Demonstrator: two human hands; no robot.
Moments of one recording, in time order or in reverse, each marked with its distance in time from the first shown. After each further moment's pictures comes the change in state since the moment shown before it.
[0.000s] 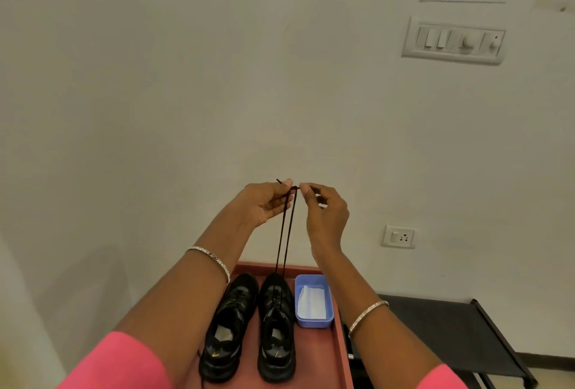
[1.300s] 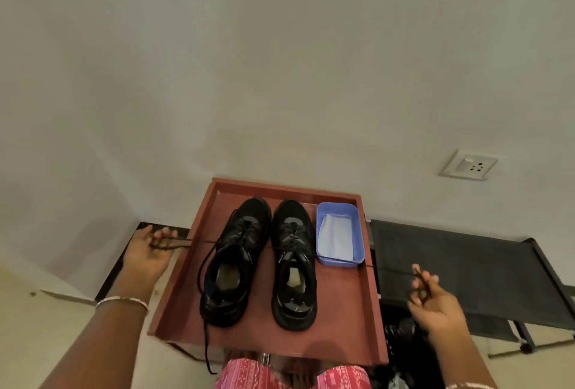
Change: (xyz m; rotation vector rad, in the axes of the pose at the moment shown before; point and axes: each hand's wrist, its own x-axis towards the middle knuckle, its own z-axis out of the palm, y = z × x) left_hand 0.116 -0.240 -0.296 -0.799 0.510 -0.124; right_hand -0.074 0.298 -0.186 0.526 0.414 1.317
